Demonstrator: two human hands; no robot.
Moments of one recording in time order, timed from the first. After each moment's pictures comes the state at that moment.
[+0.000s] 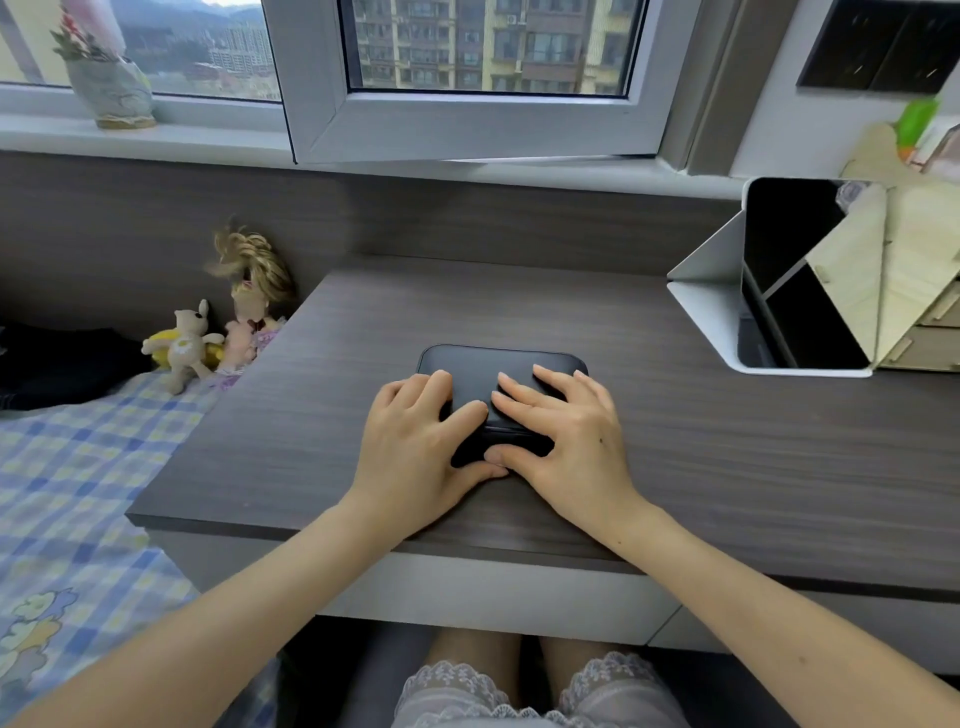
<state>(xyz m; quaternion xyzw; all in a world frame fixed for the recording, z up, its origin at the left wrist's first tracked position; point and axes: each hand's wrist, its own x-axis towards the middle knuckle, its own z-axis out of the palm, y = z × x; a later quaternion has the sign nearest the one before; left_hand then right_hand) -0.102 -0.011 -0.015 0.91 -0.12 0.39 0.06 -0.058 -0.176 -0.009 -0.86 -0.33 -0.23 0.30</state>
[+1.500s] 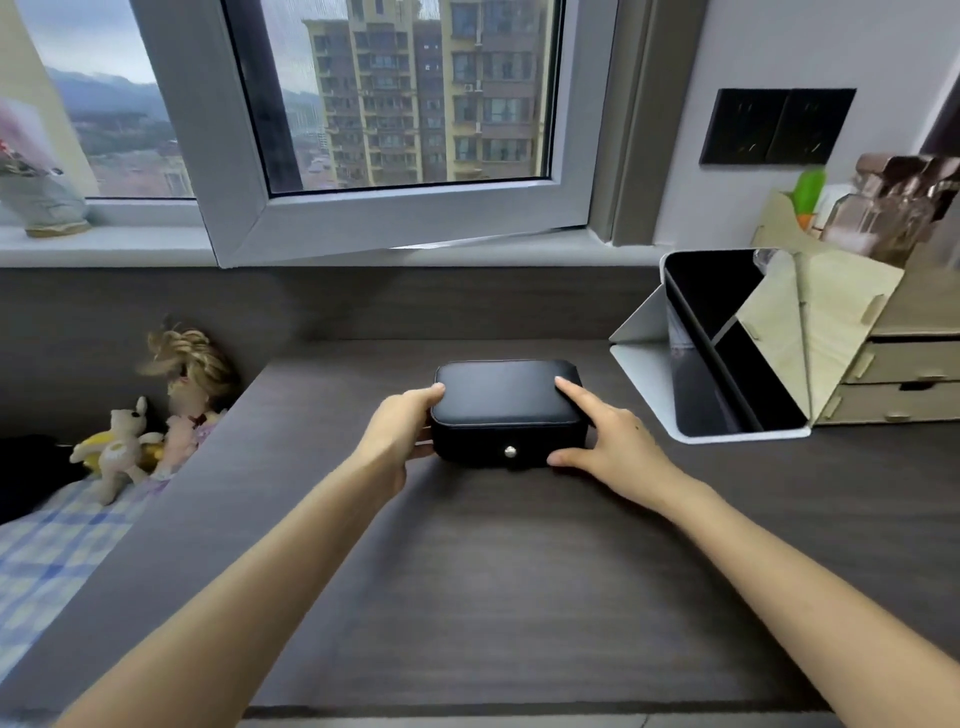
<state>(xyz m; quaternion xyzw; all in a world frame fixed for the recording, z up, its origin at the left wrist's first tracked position) 0.023 -0.041 0.044 0.69 0.19 0.03 0.70 0.058 -0.272 0.028 -0.92 -0.22 -0.04 0.33</state>
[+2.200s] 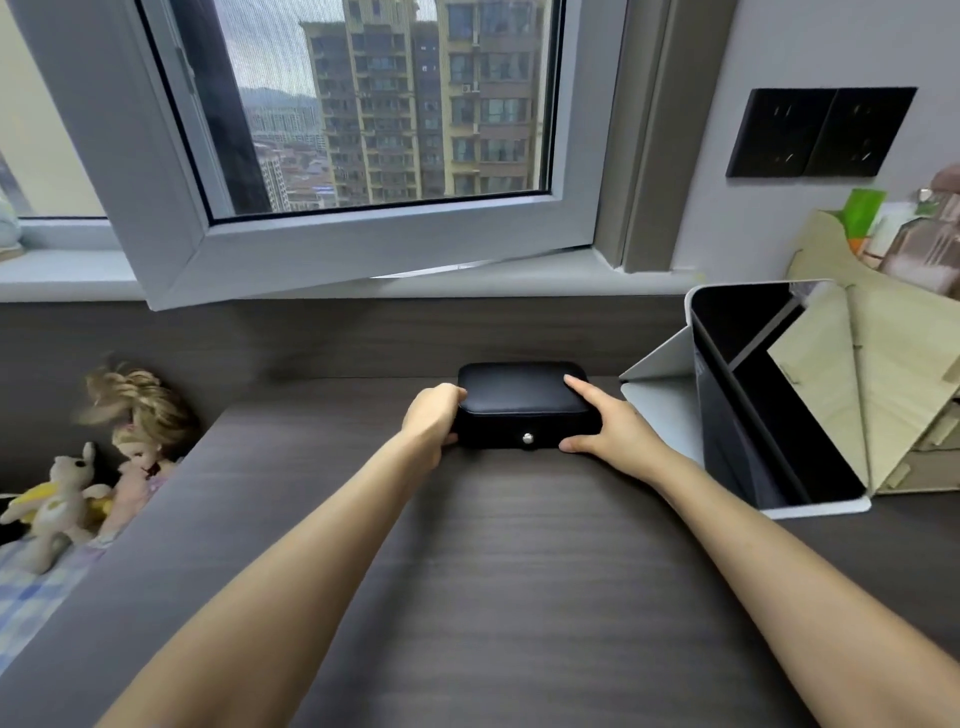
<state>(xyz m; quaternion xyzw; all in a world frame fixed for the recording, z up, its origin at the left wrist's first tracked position) 0.192 -0.042 0.020 0.72 0.21 0.00 0.66 0.213 -0.275 0.009 -0.91 -0.17 0.01 0.37</state>
